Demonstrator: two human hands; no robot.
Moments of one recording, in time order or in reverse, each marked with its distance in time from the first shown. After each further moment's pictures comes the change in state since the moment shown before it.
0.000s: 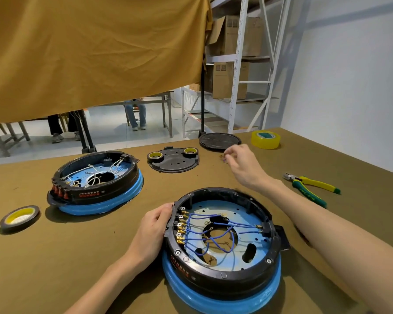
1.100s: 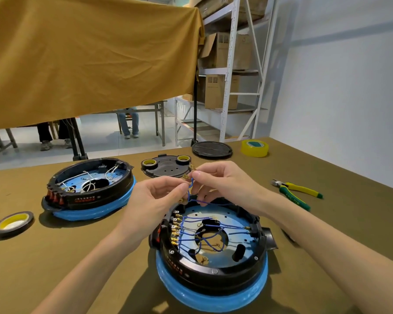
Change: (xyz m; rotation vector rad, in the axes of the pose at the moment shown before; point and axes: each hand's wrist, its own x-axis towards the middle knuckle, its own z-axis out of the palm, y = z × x) left_hand -0.007 0.099 0.001 -0.094 0.040 0.207; right_hand -0.084 -0.112 -0.054 0.660 -0.466 -0.006
